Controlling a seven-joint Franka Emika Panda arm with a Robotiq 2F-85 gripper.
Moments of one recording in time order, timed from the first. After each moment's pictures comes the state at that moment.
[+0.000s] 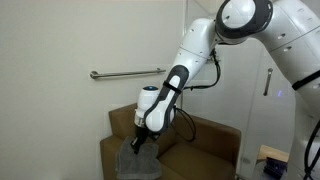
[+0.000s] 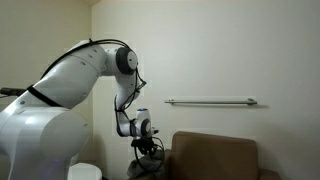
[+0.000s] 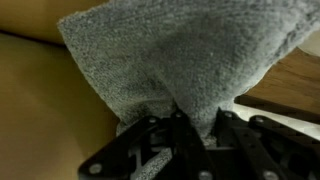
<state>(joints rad) 0.22 0.60 0.05 -2.13 -0.12 2.97 0.07</state>
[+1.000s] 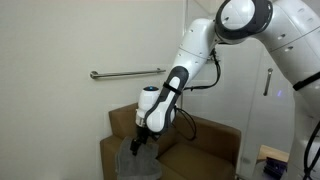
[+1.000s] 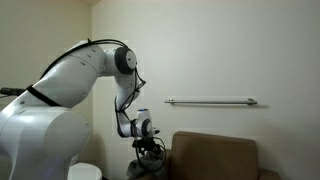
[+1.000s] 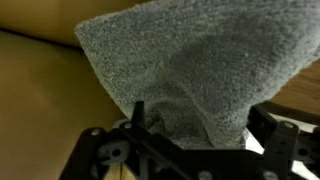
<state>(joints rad) 0.25 0.60 -0.01 -2.13 -0.12 2.97 0.07</state>
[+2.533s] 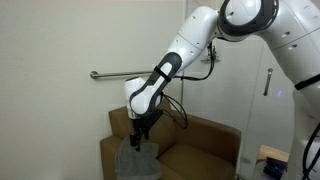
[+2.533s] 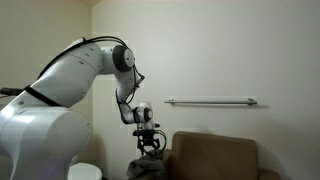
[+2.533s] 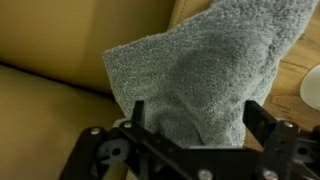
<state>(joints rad) 0.28 0.57 0.00 -1.93 -0.13 2.43 0.07</state>
